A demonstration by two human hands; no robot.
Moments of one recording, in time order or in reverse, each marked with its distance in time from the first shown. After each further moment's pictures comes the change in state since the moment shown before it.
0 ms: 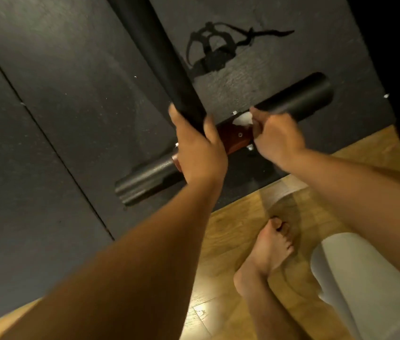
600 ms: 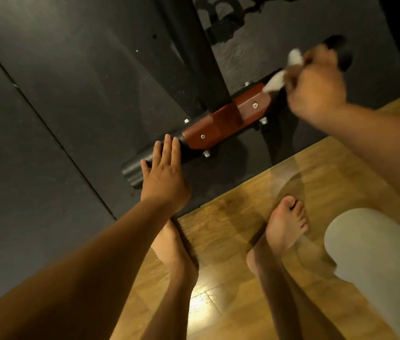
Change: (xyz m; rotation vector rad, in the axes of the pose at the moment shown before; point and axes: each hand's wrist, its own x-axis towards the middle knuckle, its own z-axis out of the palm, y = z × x) left_hand -0.002 -0.124 -0.085 0.813 -0.530 0.211; right_hand 0.010 0.020 -0.004 -0.236 0.143 0.040
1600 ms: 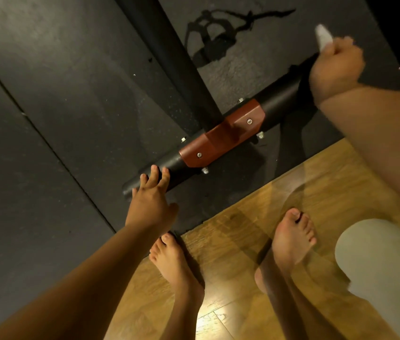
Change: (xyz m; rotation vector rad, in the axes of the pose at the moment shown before) left_hand -0.006 -0.013 -0.017 0.048 -0.079 -0.056; right_hand 0.077 0.043 0.014 0.634 0.179 0.513
